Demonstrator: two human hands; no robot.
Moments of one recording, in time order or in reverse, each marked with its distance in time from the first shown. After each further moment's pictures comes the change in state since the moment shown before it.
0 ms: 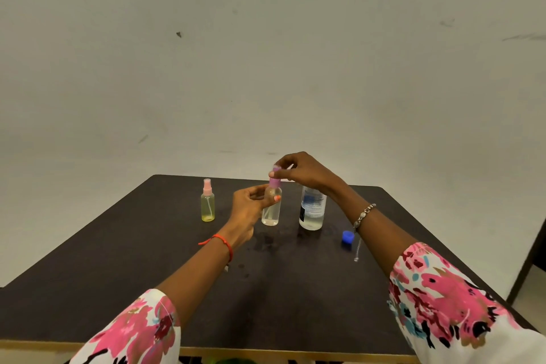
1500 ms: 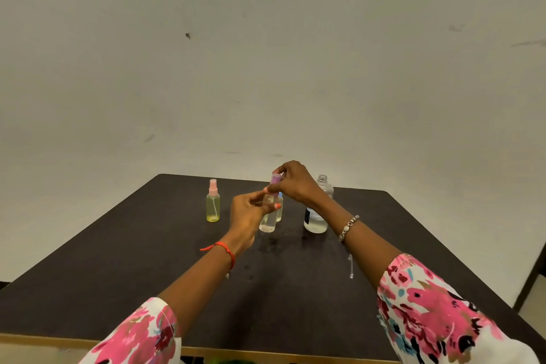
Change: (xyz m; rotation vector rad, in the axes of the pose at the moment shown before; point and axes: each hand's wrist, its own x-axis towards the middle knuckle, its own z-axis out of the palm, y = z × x) left_hand -0.003 -0.010 -0.013 0.053 0.057 0.078; right_hand 0.007 -0.006 0.038 0.074 0.104 0.039
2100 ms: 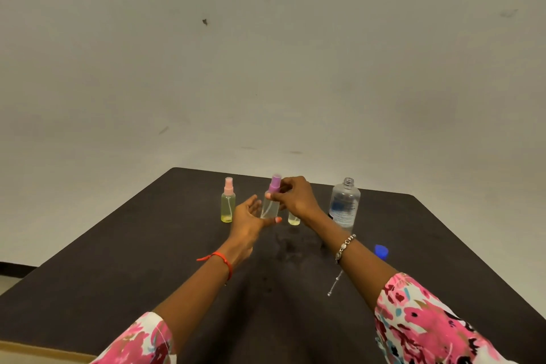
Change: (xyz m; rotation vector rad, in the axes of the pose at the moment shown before) left_hand 0.030 -0.032 -0.033 -0.039 0.005 -0.152; right_hand 0.027 0.024 0.061 0.208 0.060 0.077
